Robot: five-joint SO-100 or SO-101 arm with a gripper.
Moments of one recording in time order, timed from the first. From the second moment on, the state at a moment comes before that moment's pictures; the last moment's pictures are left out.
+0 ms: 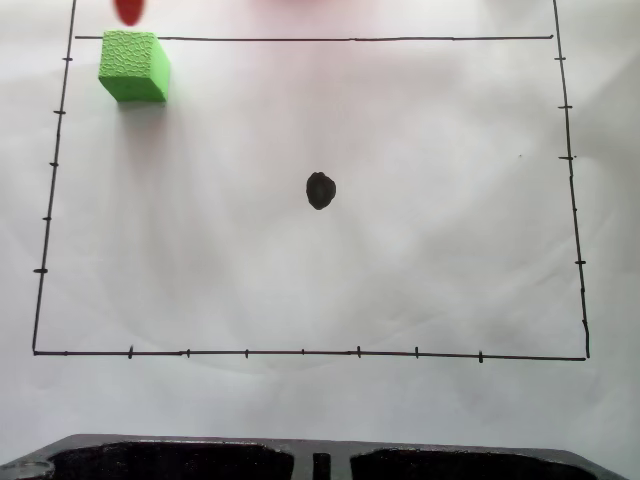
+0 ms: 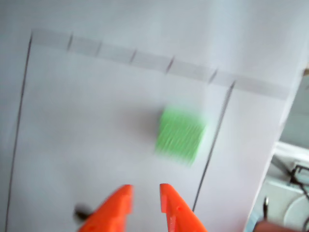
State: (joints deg) arm 38.8 150.8 137.8 69.9 -38.9
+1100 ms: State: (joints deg) arm 49.1 131.8 144.8 58.4 -47.0
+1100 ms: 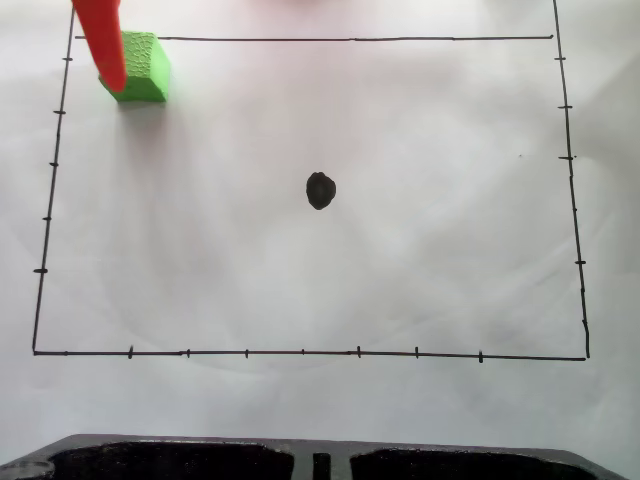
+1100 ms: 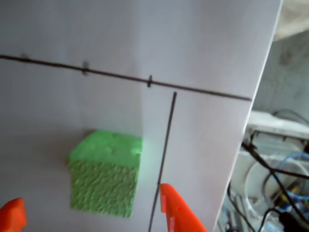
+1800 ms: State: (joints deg) arm 47.1 127.6 148.4 50.9 -42.0
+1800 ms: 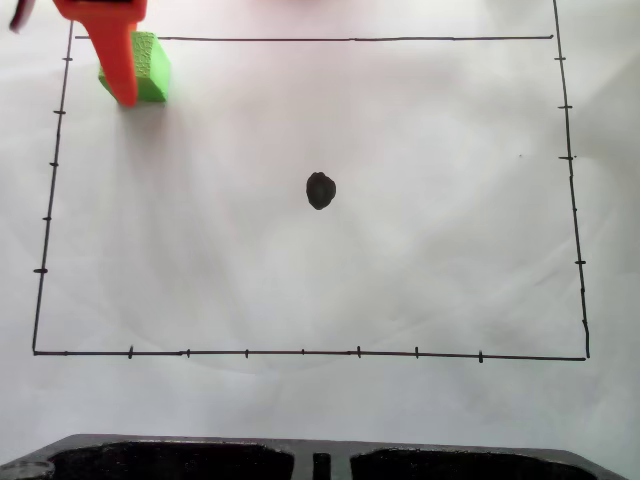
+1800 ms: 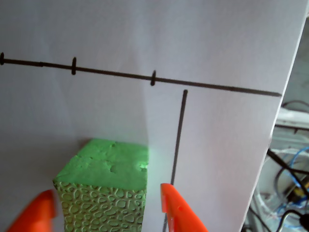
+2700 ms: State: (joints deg) arm 38.8 126.2 136.1 63.6 -23.1
